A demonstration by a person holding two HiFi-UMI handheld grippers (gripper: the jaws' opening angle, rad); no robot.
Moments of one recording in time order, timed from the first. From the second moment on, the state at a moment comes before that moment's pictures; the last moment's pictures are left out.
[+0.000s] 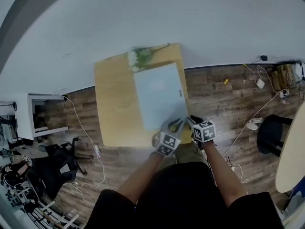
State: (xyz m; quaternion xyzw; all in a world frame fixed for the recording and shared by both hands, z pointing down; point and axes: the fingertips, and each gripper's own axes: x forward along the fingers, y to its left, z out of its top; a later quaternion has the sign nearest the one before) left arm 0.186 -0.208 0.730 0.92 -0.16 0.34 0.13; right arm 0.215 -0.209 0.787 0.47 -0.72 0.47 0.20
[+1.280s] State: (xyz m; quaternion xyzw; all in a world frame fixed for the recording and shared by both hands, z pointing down) left arm 0.208 -0.194 0.784 0.87 -0.13 0.48 -0.07; right arm 0.220 -0.210 0.789 0.46 -0.72 0.47 0.21
